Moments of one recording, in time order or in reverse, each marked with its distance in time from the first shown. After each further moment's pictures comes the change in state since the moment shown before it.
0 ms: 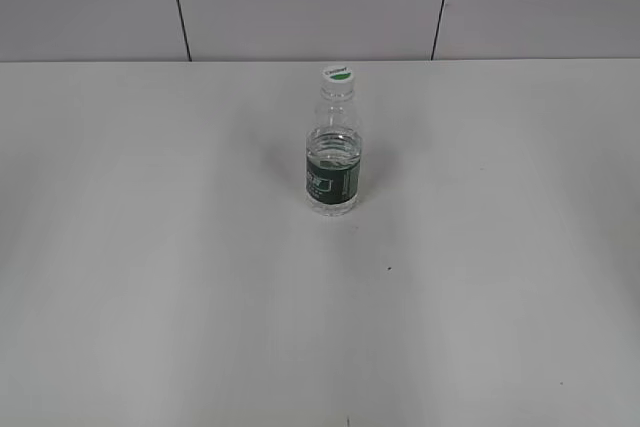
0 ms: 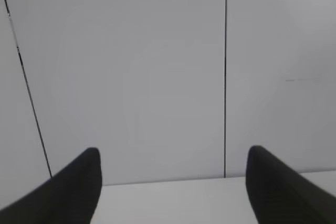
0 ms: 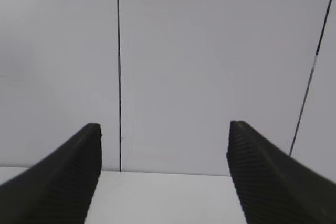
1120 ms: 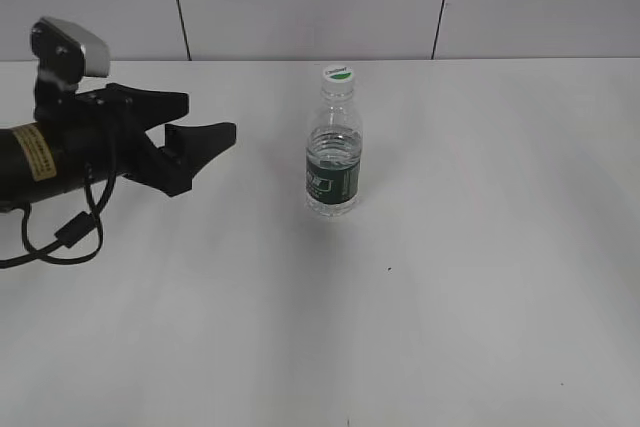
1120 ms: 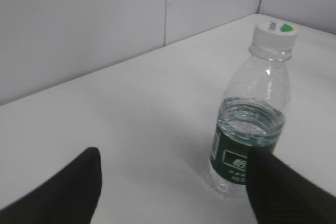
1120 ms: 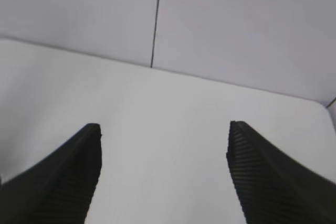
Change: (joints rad) left arm -0.201 0.898 -0.074 0.686 -0.715 -0.396; right arm 0.179 0.432 -0.469 -0.068 0.570 -0.001
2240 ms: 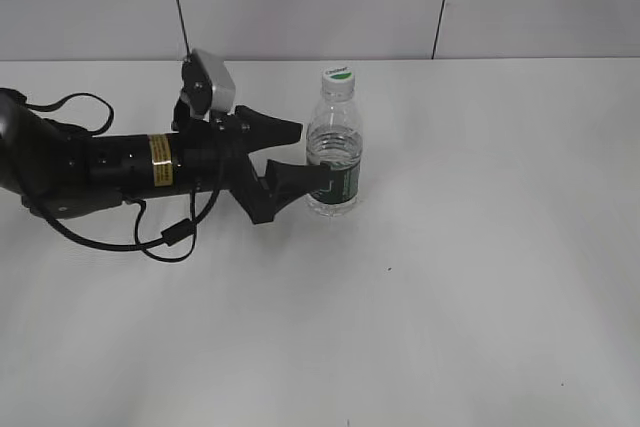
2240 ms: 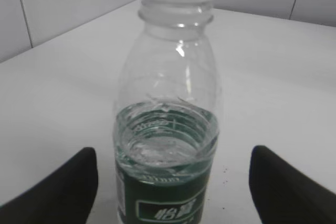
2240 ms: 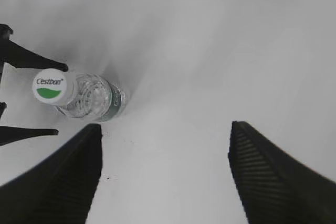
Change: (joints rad) left arm -0.106 0.380 -0.388 0.318 -0.095 -0.102; right arm 0.123 0.507 -0.785 0.308 0.821 -0.217
